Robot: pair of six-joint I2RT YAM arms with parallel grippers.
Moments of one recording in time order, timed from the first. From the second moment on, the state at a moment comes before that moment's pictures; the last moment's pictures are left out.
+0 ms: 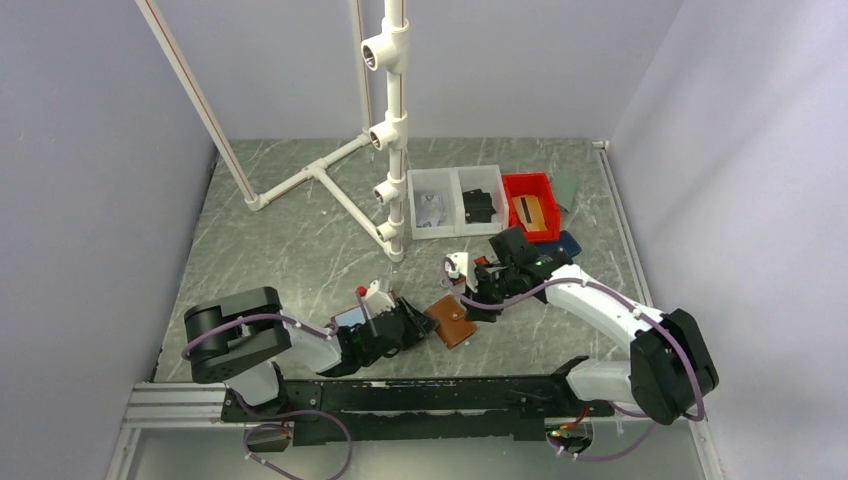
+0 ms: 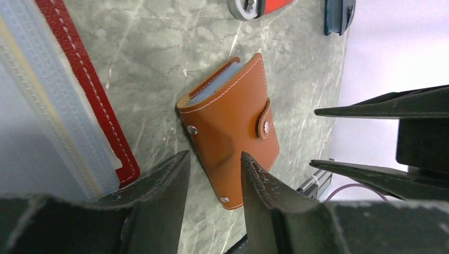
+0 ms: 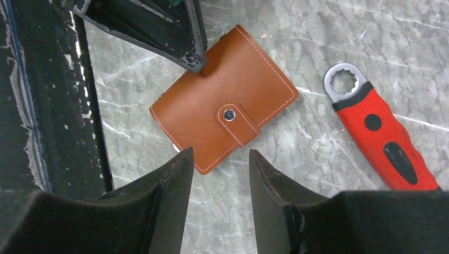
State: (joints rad) left arm -1.20 1.58 0.35 0.70 -0.41 -1.43; right arm 0.53 1.25 0.73 -0.56 -0.64 -0.70
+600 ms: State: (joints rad) left arm -1.20 1.53 0.50 0.32 -0.41 -1.63; right arm 0.68 1.32 0.72 -0.47 -0.46 -0.71
